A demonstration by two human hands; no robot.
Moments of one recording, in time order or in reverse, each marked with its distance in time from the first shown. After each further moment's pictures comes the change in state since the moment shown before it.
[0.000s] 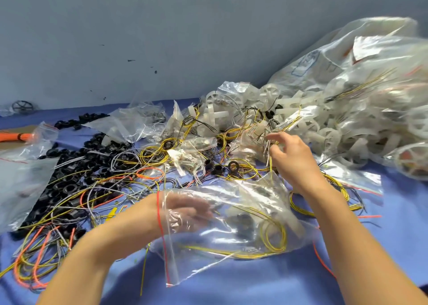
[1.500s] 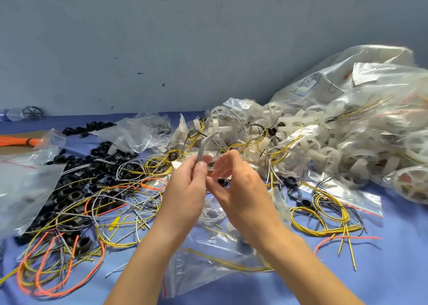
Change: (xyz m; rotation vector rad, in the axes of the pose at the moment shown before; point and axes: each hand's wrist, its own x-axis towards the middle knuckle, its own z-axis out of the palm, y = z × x) left_hand 0.028 0.041 0.058 0.133 0.509 0.532; right_hand -0.069 -0.081 0.041 0.206 0.076 -0.517
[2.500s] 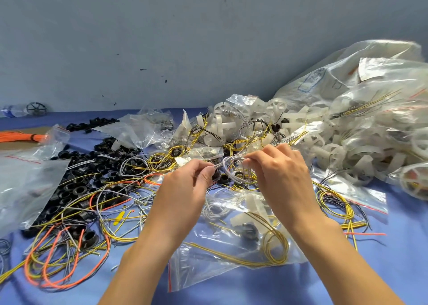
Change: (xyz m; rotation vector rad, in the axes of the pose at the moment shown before) left_hand -0.008 -0.011 -0.020 0.429 -0.006 0.158; right_hand 0.007 0.036 -0.041 -0.591 0.033 -0.081
